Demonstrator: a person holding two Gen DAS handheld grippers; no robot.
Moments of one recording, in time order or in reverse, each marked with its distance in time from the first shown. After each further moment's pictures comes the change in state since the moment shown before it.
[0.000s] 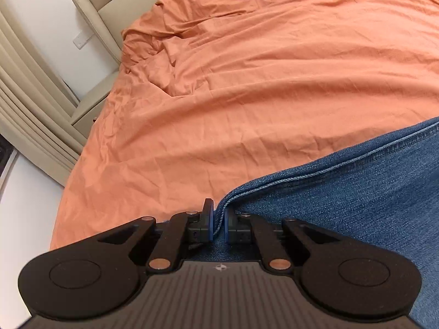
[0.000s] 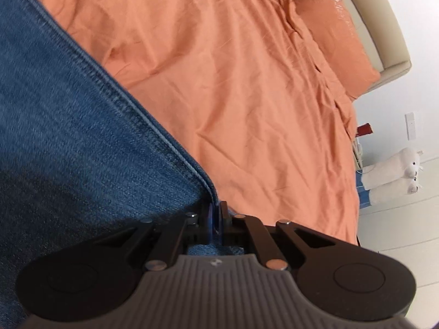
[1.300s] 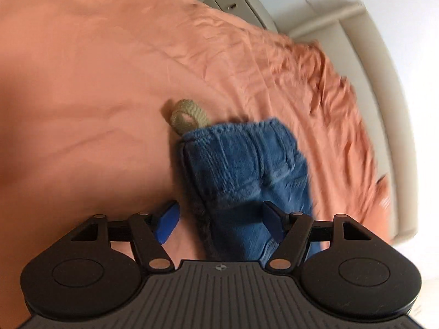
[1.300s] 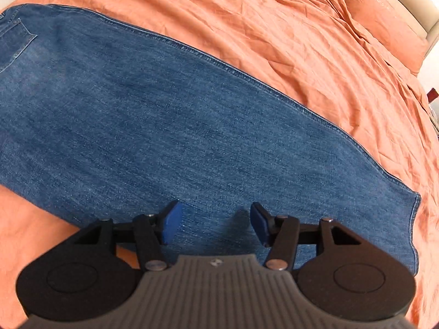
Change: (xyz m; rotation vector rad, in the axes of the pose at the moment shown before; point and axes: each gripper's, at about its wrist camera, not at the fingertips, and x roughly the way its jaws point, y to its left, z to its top) left arm -0.009 0.193 -0.264 -1.475 -0.035 -0.548; right arm -0.188 0.176 0.040 0.260 -0.056 0.408
